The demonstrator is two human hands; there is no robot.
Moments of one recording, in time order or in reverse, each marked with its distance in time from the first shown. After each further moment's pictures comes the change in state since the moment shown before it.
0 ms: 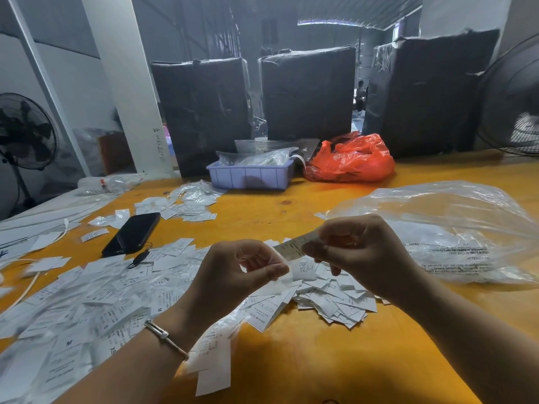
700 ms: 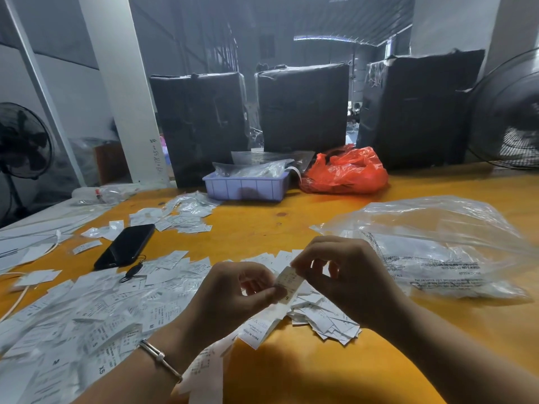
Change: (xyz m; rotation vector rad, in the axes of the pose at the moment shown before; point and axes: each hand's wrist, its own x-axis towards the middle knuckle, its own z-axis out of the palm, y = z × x) left_hand 0.000 -0.003 0.004 0.006 -0.084 -0.009; right_hand -0.001 0.004 0.008 -0.414 0.011 -0.187
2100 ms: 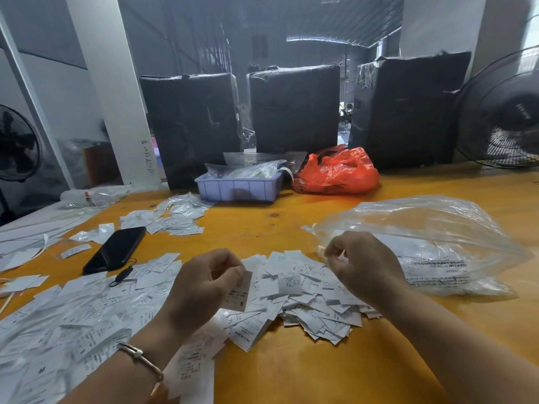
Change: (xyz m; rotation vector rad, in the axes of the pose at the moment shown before) left_hand 0.001 -0.016 -0.008 0.008 0.196 -0.373; right_hand 0.001 0.045 -0.005 -0.405 0.001 0.475
